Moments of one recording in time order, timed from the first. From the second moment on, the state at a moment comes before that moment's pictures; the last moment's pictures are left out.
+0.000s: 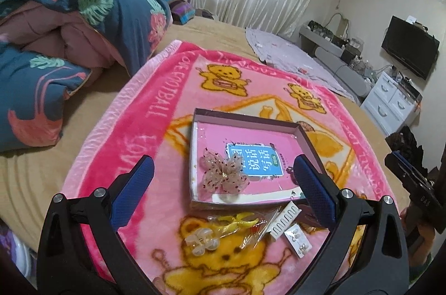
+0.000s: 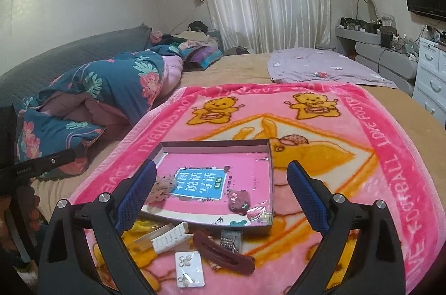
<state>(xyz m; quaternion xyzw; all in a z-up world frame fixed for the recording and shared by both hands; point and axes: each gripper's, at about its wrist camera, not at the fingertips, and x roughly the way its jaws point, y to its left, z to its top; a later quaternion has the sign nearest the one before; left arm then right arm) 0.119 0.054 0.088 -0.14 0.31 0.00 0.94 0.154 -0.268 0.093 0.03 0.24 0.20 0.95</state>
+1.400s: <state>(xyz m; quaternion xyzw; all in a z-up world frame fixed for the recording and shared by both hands) 0.046 0.012 0.062 -0.08 0.34 -0.03 0.94 0.066 -0.252 0.073 -0.05 0.27 0.25 0.93</state>
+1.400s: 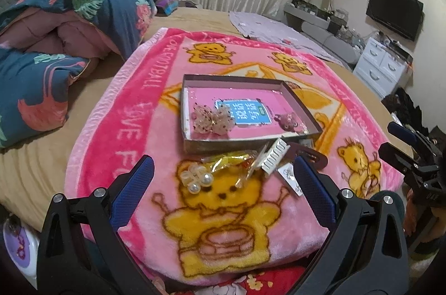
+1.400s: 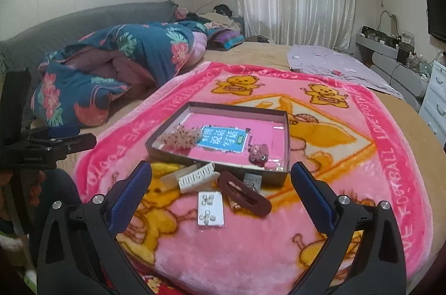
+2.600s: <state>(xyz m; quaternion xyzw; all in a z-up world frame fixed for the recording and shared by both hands) 0.085 -0.033 -0.027 -0.02 0.43 -0.08 0.90 0.100 -0.265 0.002 -0.10 0.35 0.20 0.91</state>
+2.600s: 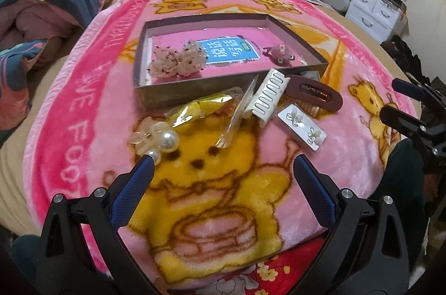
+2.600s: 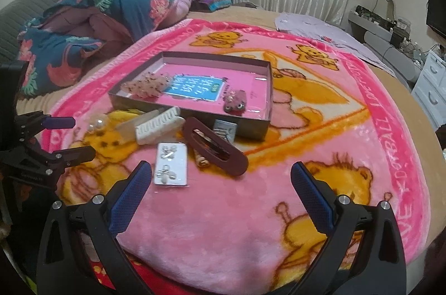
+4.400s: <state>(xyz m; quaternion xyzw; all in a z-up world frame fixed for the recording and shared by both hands) 0.120 -0.030 -0.040 -0.05 0.42 -0.15 0.89 0.167 -0.292 -0.042 -0.01 0.38 0.19 0.90</state>
